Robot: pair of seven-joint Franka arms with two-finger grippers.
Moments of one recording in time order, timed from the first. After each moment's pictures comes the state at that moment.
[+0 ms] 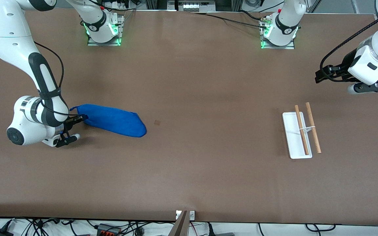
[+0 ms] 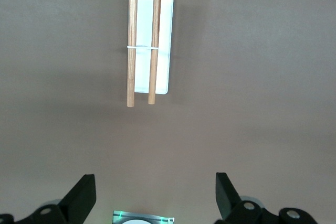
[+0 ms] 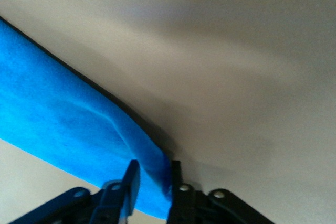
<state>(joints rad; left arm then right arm) -0.02 -0.03 -0.04 -1.72 -0.02 1.56 -0.20 -0.07 0.72 -0.02 -1.63 0.13 1.85 -0.49</state>
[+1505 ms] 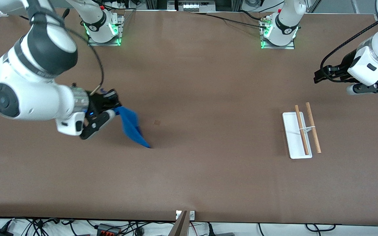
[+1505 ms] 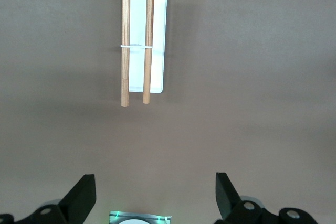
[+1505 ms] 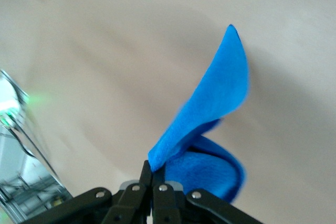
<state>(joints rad) -0.01 -0.02 -0.04 -1.72 -0.05 1.56 -0.17 -0.04 0.59 0.58 -1.11 0.14 1.50 -0.05</state>
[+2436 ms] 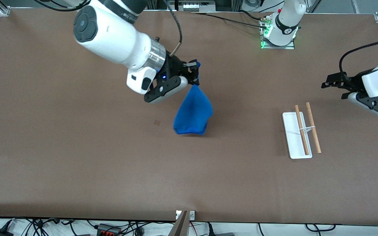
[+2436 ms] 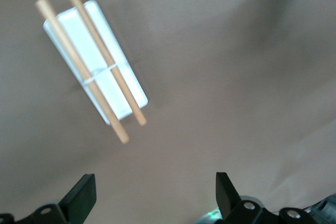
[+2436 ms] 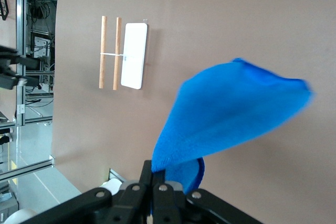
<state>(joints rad) 0.01 0.14 0.12 -1.72 -0.22 1.60 0.62 0.19 0.60 0.72 -1.09 0.14 1.95 0.52</state>
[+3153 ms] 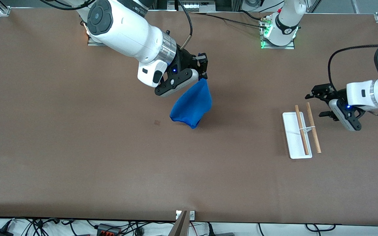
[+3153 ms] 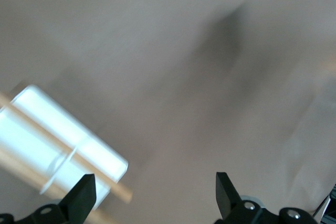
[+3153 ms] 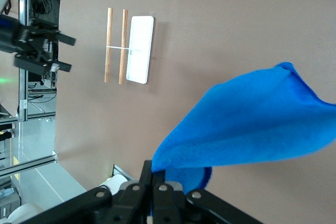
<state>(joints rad) 0.00 0.26 0.11 -1.72 -0.47 1.71 1.00 0.21 0.60 0.72 -1.09 0.14 1.95 0.52</state>
